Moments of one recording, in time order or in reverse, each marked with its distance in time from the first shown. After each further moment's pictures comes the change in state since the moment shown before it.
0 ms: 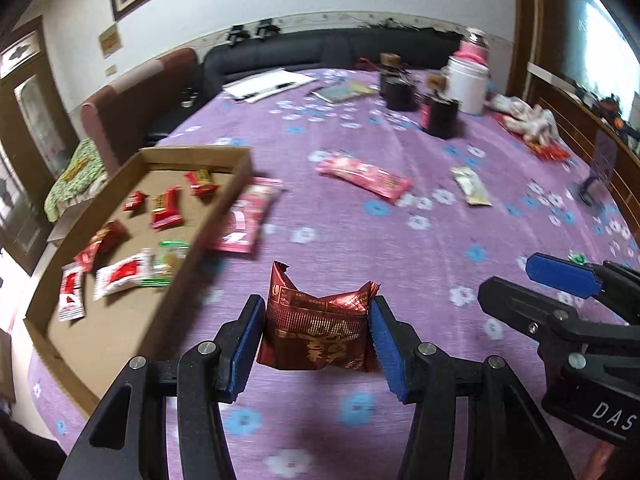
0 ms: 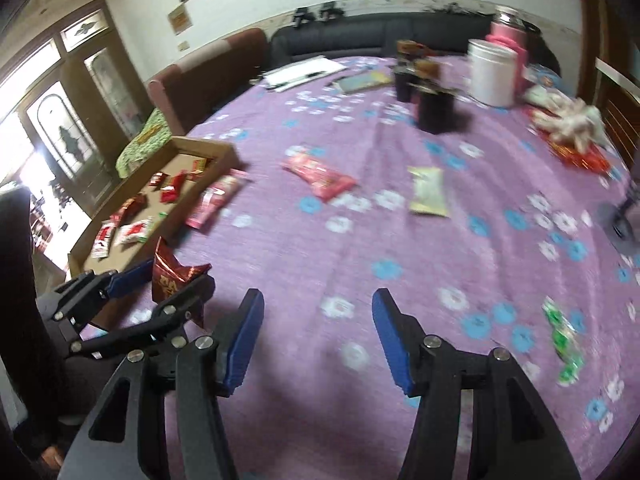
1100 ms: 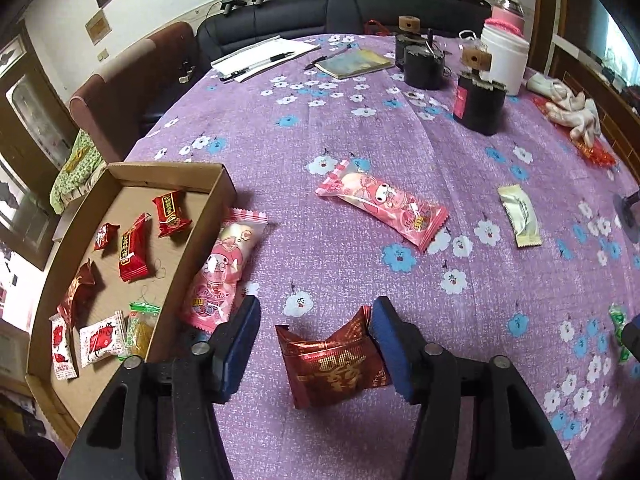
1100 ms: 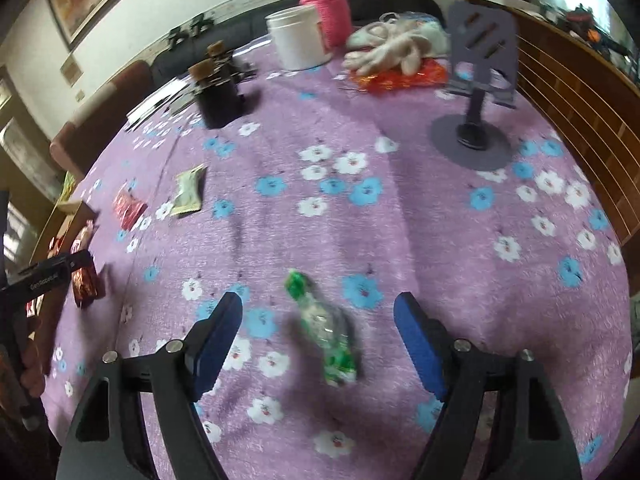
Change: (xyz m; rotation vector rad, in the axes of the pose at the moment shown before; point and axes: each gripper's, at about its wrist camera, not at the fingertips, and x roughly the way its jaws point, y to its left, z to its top) left arm 0.069 -0.003 0.068 0.018 0.154 0.079; right arm -0.020 -0.157 -0.024 0.275 0.024 -0.205
